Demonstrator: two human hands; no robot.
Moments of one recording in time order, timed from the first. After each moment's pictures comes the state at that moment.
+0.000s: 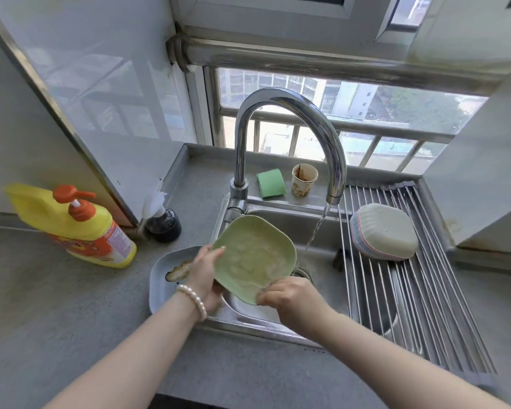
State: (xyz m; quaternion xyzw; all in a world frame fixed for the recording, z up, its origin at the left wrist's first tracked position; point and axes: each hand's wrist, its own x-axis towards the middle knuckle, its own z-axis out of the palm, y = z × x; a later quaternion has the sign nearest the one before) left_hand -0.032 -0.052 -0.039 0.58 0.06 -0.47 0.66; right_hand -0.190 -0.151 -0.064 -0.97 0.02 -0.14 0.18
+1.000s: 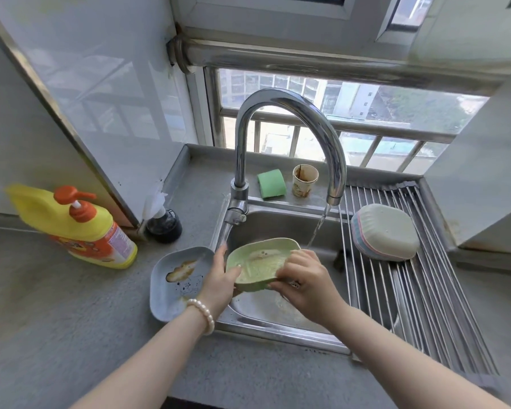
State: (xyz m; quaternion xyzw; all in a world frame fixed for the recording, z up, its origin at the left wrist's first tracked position) left_hand -0.050 -0.050 -0.057 0.70 -0.13 -0.42 0.56; right_hand -0.190 -0.171 -0.049 -0.91 0.10 -0.32 0.24
